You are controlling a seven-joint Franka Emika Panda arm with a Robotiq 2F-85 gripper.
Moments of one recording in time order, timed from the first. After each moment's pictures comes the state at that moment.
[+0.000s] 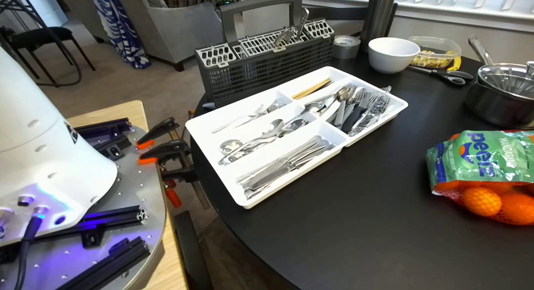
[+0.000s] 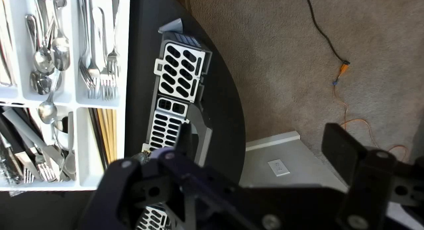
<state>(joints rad) 0.26 -0.70 0.14 -2.47 0.29 1.89 0.05</state>
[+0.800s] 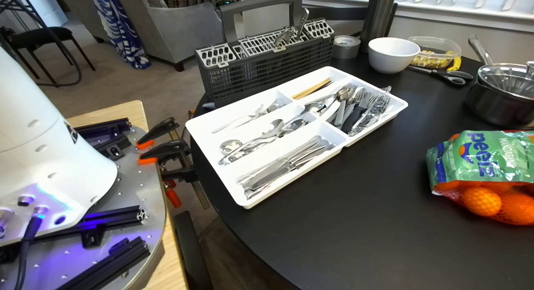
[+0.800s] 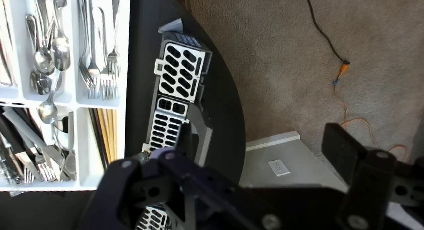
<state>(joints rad) 0.26 -0.70 0.14 -2.47 0.29 1.89 0.05</state>
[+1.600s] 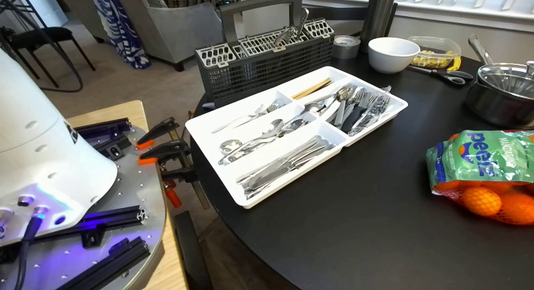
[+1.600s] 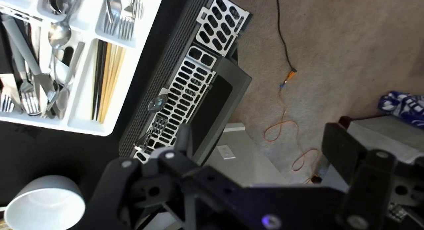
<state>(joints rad) 0.21 -0.43 -0.20 -2.17 0.33 1.73 -0.56</state>
